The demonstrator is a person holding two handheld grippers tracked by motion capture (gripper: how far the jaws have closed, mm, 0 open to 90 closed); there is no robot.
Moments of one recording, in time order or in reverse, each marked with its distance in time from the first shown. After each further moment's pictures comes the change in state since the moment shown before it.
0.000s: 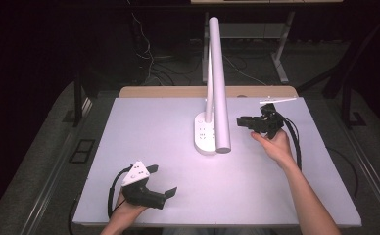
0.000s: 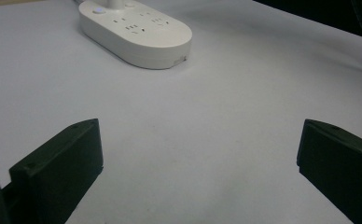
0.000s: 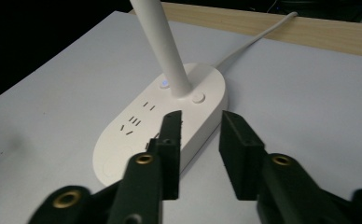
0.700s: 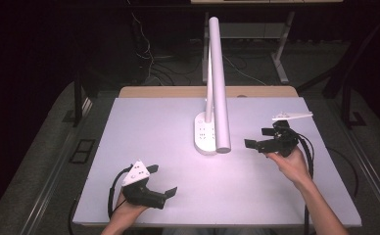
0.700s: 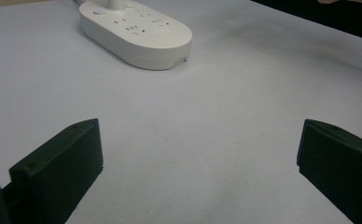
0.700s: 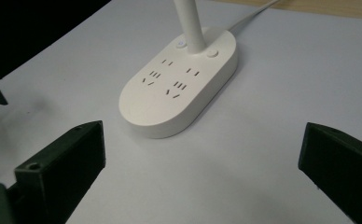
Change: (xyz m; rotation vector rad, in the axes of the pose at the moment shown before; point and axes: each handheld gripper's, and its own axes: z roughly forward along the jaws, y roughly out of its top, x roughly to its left) left arm -0.001 0.000 0.000 -0.001 0.002 -0.001; right arm 0.016 -0.041 -0.044 0.027 0.002 -0.009
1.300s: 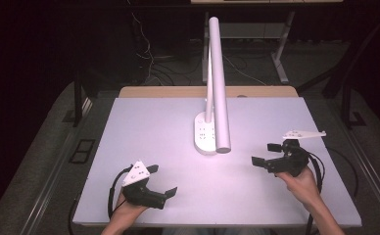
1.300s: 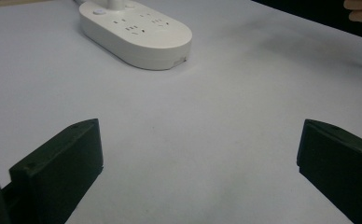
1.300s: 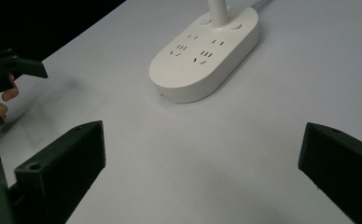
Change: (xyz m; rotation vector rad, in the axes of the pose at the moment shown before) left arm 0.000 0.000 -0.001 0.001 0.002 0.002; right arm 0.016 -0.042 -0.028 -0.015 0.048 0.006
